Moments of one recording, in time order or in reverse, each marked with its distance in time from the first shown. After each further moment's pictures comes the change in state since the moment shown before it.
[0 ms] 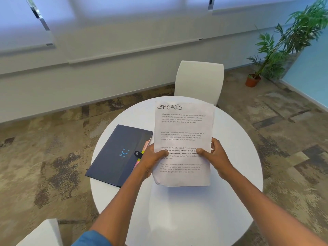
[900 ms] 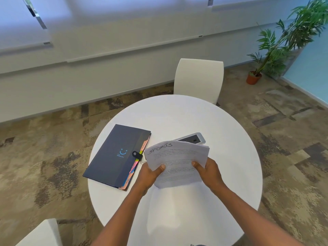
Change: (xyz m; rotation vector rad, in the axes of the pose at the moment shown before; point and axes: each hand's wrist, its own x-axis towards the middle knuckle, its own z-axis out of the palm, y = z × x) left_hand -0.018 -0.056 -0.001 0.233 0.150 -0.020; right_hand -0.018 0.051 0.020 -0.203 0.015 -0.110
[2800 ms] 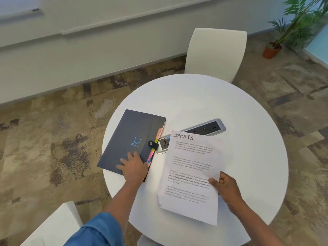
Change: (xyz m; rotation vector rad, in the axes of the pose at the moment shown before) left_hand 0.060 -0.065 -0.110 1.211 0.263 -0.377; right_hand -0.040 0.056 0.046 0.125 -0.018 0.417
